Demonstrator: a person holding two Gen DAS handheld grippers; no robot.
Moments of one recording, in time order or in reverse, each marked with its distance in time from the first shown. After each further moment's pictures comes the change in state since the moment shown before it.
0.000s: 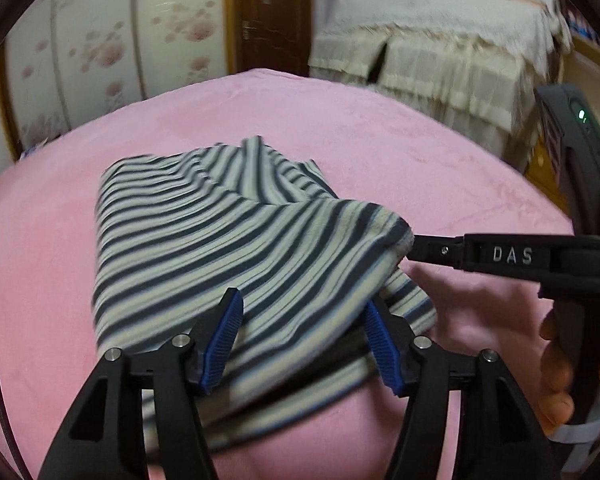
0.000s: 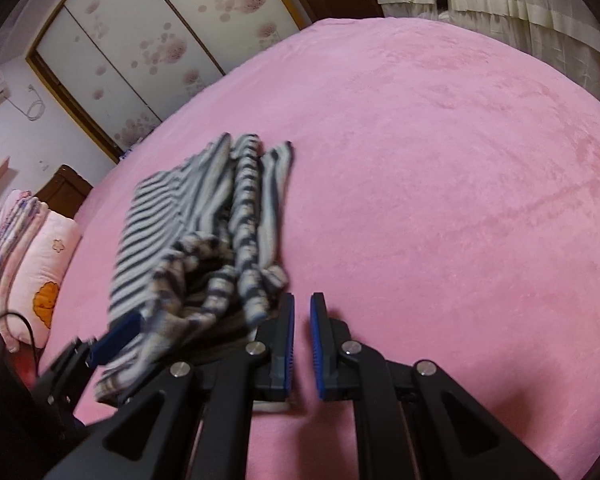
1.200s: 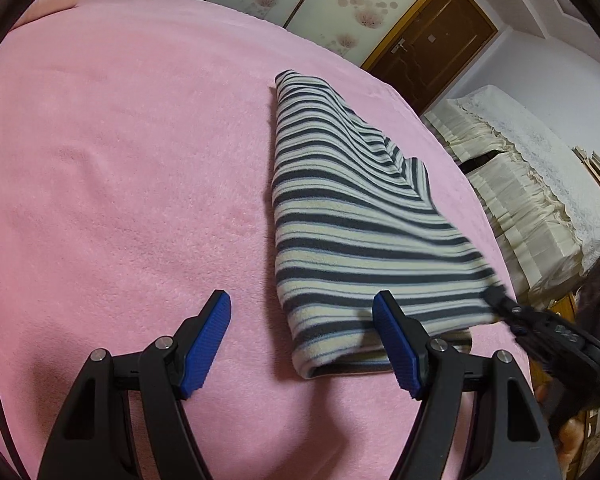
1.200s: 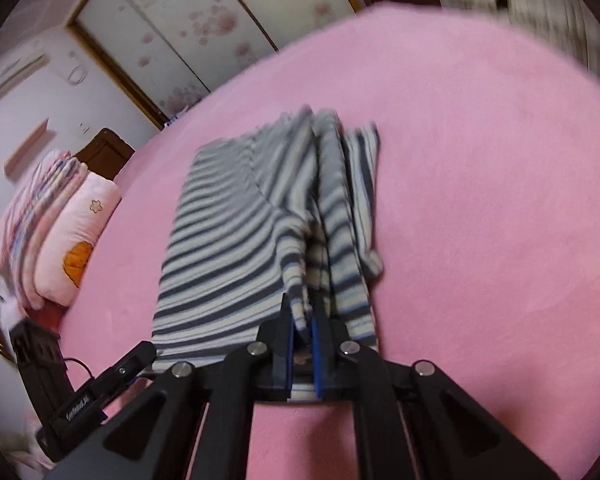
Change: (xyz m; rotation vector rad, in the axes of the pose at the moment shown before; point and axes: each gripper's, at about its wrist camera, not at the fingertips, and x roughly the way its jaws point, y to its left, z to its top) left arm -0.026 0.133 -0.075 -0.673 0.010 -0.023; right arm -0.012 0.047 -0.004 -0.156 0.020 0.098
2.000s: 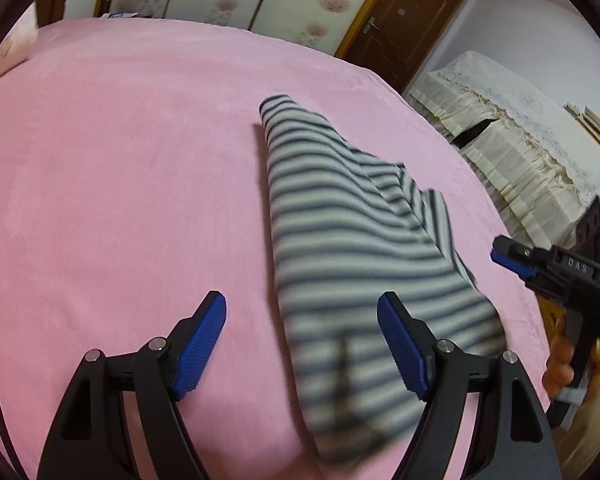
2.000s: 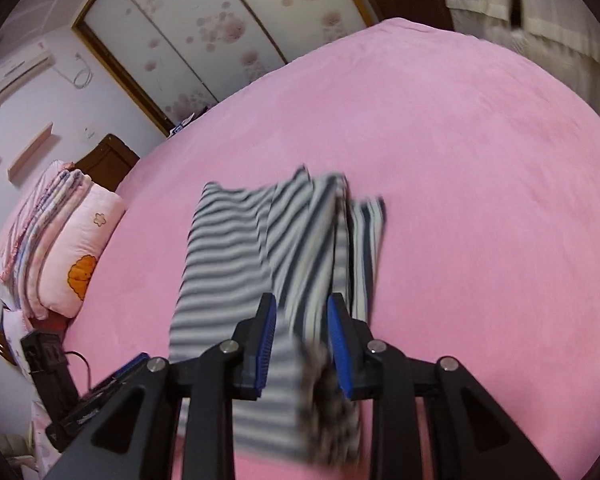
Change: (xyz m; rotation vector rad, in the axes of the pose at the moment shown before) left arm 0.032 -0.014 0.086 0.181 0.046 0.023; right arm 0.042 -0.018 0.095 0.014 0.073 0.055
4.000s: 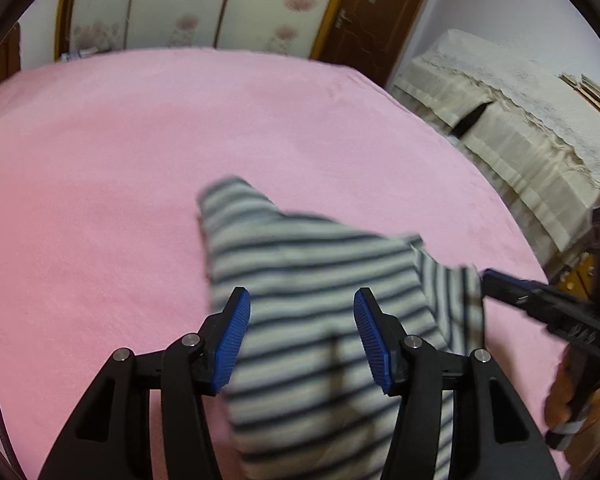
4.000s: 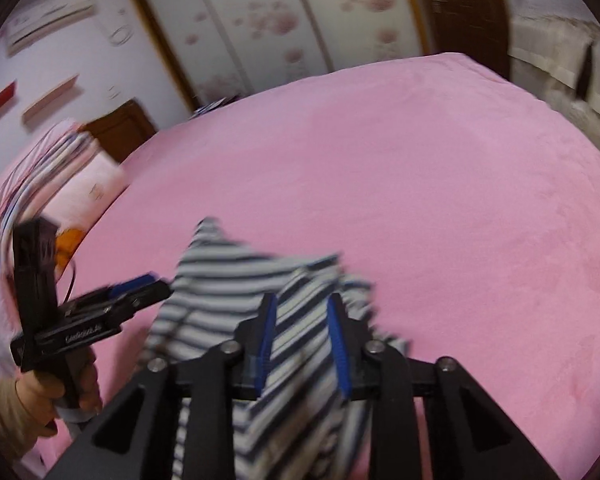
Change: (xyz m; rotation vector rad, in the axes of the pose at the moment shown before) left arm 0.074 -0.046 0.104 0.124 0.000 0.001; right arm 0.063 0.033 0.057 -0.260 0.004 0.001
